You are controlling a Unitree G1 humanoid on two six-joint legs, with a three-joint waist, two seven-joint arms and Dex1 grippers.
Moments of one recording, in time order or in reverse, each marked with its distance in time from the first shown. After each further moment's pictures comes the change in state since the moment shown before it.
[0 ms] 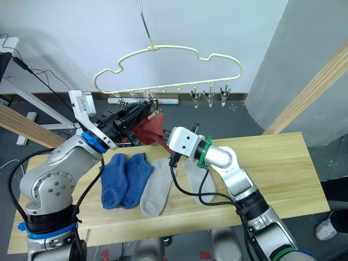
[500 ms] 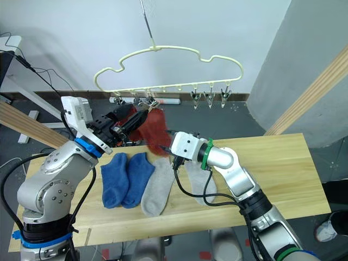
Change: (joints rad) left arm 0.117 0.029 -0.055 -0.038 0.220 -0.190 -0.055; right arm 0.067 -0.136 0.005 -0.056 -0.015 0.053 0.072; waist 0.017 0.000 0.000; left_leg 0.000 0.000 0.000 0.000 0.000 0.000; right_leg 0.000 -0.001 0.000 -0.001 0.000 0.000
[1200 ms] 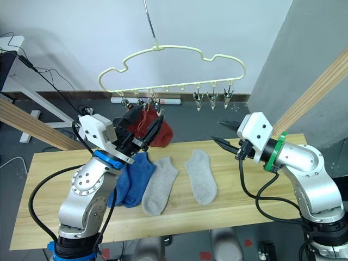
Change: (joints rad) left arm 0.096 -0.221 -0.206 -0.028 0.356 -0.350 0.057; right arm 0.202 -0.332 -0.447 -0.550 0.457 0.526 0.069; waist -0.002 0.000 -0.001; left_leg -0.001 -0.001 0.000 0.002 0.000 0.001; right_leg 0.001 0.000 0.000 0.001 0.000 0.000
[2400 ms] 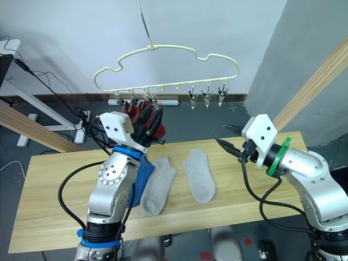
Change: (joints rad) left arm -0.125 -0.144 -0.025 0.234 0.144 -0.103 0.120; right arm 0.029 -0.040 -0.018 -0.037 0.071 0.074 -0.074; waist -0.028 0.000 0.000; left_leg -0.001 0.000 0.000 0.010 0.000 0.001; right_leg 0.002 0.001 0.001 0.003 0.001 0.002
